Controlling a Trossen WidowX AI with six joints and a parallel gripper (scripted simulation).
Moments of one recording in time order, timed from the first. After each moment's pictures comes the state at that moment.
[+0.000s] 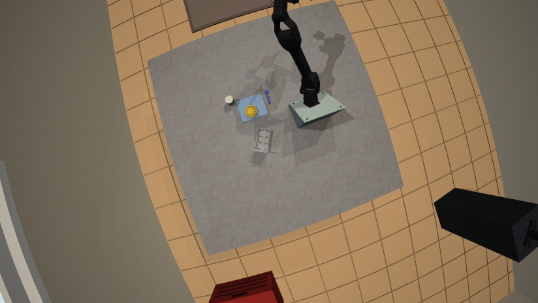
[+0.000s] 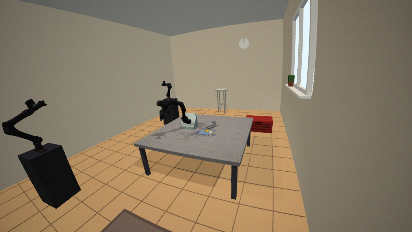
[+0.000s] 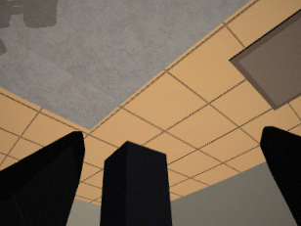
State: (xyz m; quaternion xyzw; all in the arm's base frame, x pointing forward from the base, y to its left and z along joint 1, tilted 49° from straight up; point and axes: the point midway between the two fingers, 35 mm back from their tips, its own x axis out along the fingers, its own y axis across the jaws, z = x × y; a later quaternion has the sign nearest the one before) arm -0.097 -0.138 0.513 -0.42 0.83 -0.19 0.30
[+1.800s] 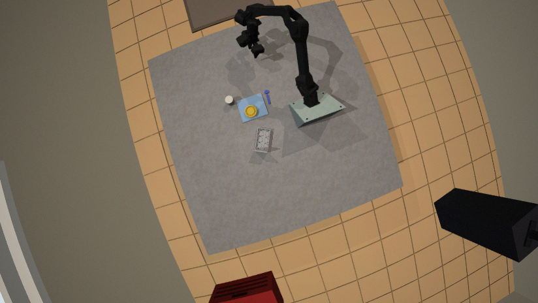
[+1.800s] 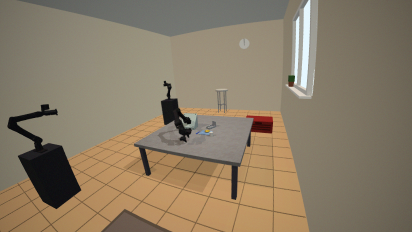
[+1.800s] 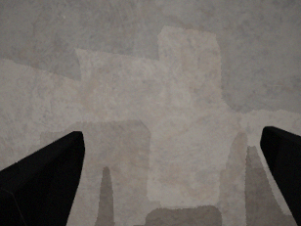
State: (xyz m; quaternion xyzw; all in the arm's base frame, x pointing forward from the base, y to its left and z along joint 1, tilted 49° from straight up) arm 0.129 -0.321 0.304 -0.22 0.63 -0.22 0.71
